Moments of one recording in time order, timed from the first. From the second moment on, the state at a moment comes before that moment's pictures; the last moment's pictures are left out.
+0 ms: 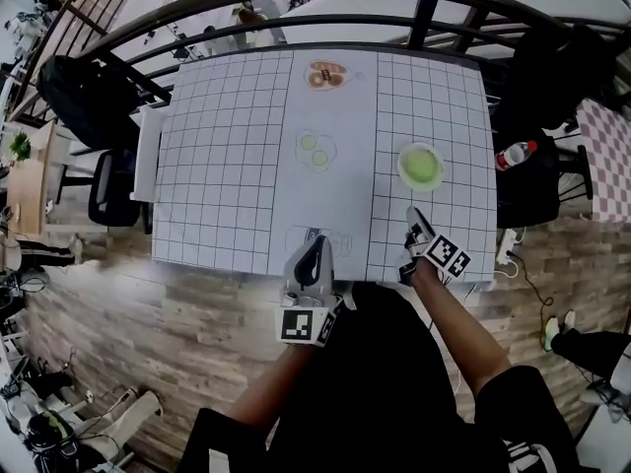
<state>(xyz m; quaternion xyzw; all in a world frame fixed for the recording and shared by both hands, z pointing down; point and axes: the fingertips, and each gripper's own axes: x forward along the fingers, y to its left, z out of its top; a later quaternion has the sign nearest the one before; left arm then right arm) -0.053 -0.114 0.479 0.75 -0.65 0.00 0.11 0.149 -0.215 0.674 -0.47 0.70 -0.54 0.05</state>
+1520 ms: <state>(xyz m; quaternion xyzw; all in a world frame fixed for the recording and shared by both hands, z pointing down) -0.238 -0.022 0.401 0.76 -0.65 -0.06 0.05 -0.139 -0.055 0.424 -0.40 0.91 -0.12 -0.06</state>
